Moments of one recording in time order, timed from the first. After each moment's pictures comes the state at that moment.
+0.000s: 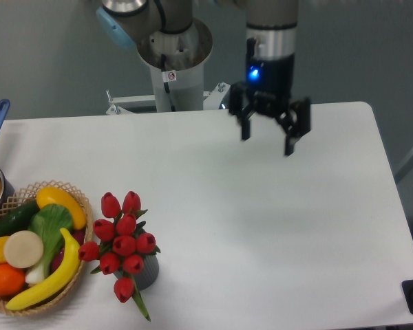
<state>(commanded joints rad) 2.72 -1.55 -1.59 -1.28 1.44 1.62</state>
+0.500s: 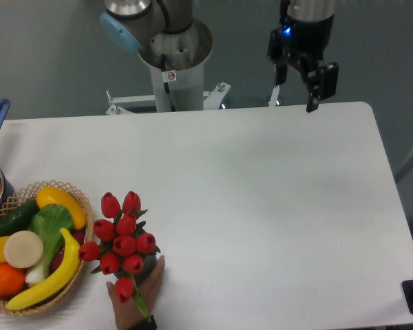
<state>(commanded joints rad) 2.83 -1.54 -1.58 -1.45 1.43 1.95</state>
